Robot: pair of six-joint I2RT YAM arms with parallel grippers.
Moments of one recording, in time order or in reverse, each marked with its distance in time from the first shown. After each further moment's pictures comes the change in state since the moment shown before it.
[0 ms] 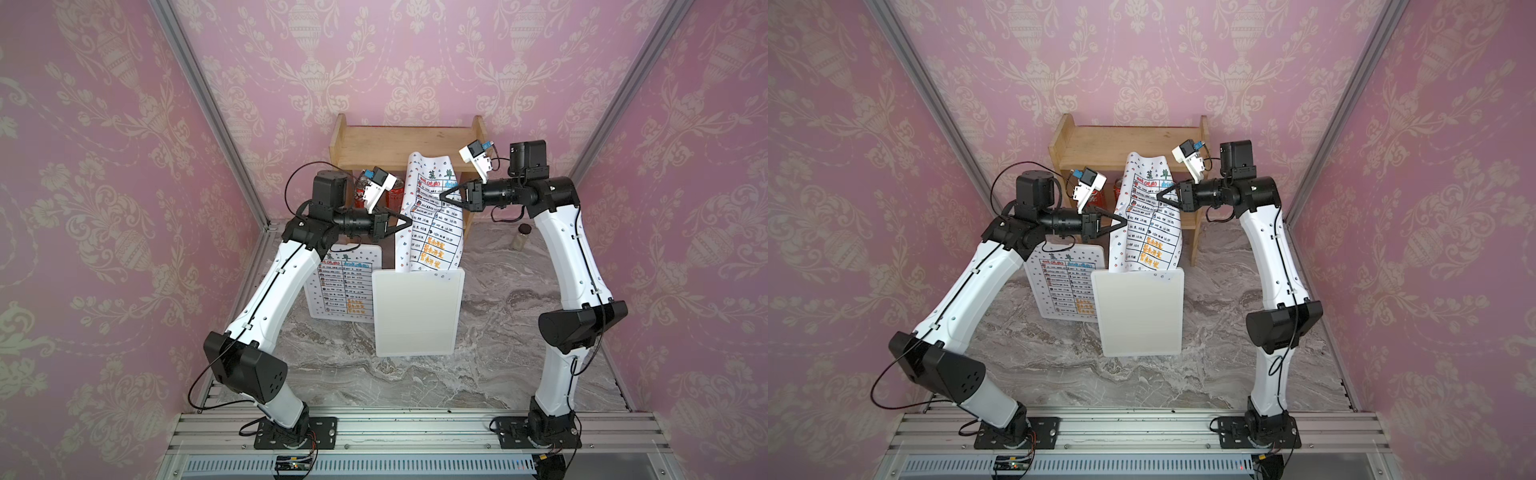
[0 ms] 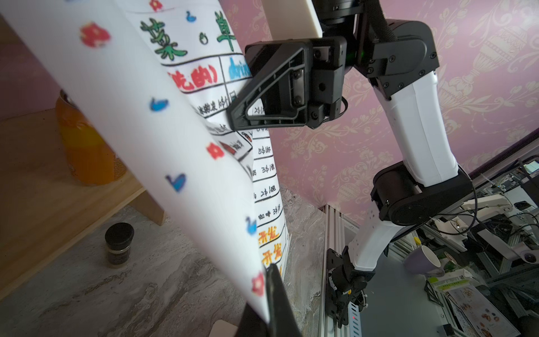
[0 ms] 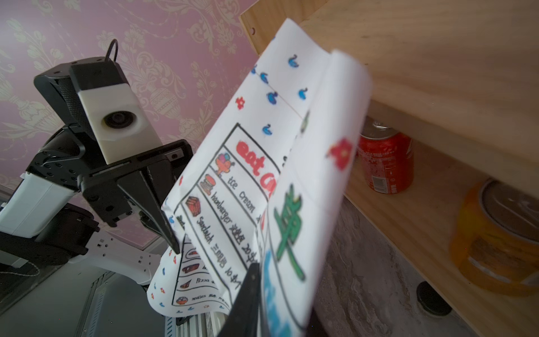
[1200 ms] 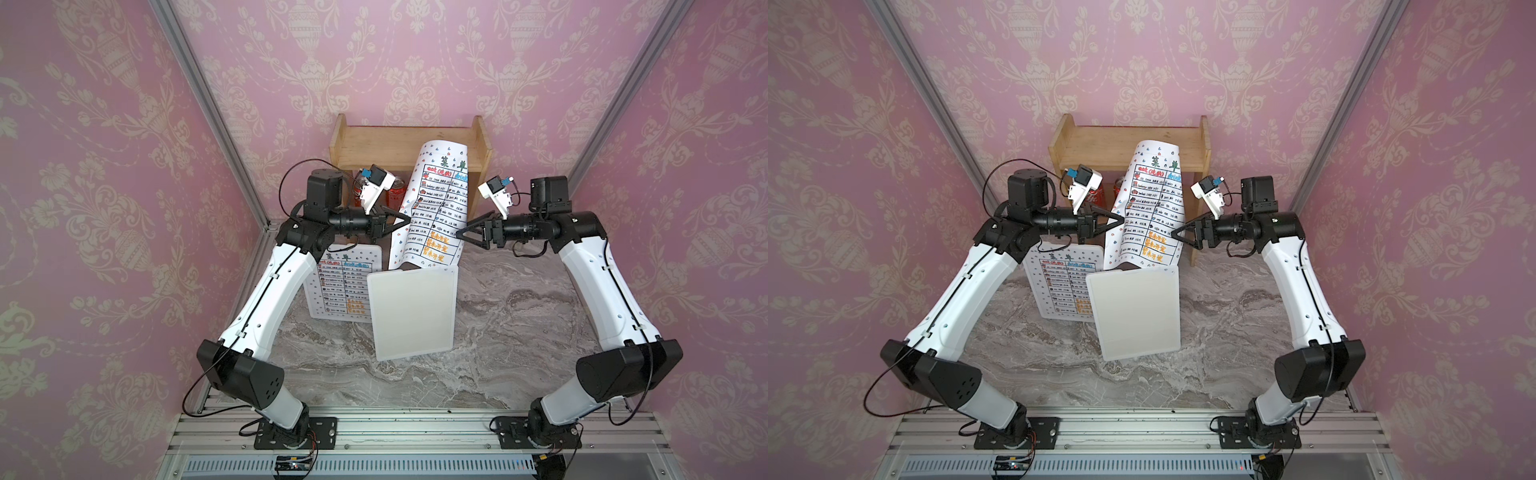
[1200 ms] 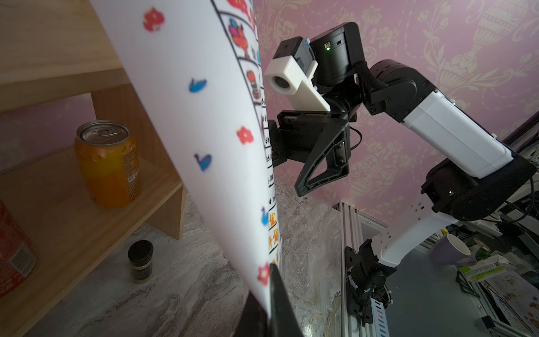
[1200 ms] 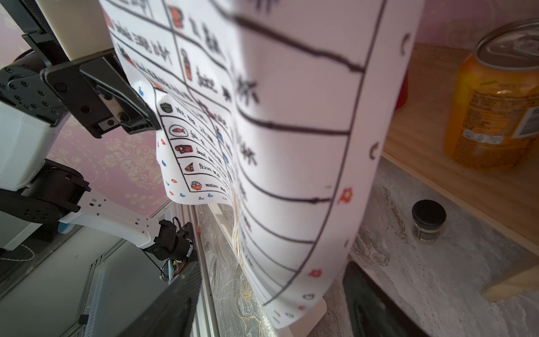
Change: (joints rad) left arm -0.001 -0.035 0.002 0.001 -0.018 0.107; right arm -0.071 -0.384 -0.642 0.117 -0.003 -0.113
